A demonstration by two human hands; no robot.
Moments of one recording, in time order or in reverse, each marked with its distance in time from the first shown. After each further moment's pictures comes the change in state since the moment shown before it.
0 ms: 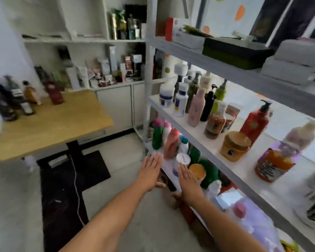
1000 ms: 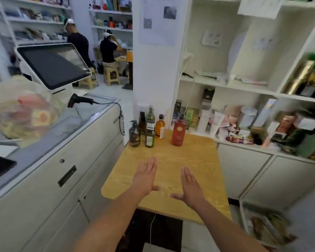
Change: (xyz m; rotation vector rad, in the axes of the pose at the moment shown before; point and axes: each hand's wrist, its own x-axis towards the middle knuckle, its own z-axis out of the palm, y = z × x) left_hand 0.037 -0.559 -0.099 -0.043 0.156 -0.914; right_hand 0.516 -0.438 -0.019 -0.135 -0.079 -0.745
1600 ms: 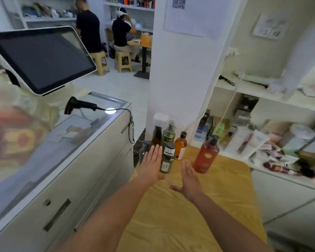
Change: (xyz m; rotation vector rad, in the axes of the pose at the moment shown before) left_hand 0.233 -0.132 -0.021 -0.147 -0.004 -0.109; right_hand 0.275 -0.037 -0.016 0.067 -0.040 -0.038
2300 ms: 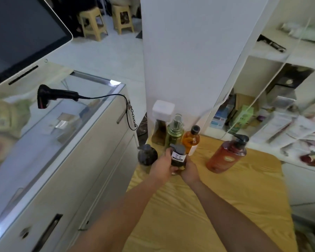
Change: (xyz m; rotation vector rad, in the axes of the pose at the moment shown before) left_hand 0.114 -0.002 0.052 -0.483 -0.123 -0.173; right_hand 0.150 0.021 0.065 0.750 -0.052 0.302
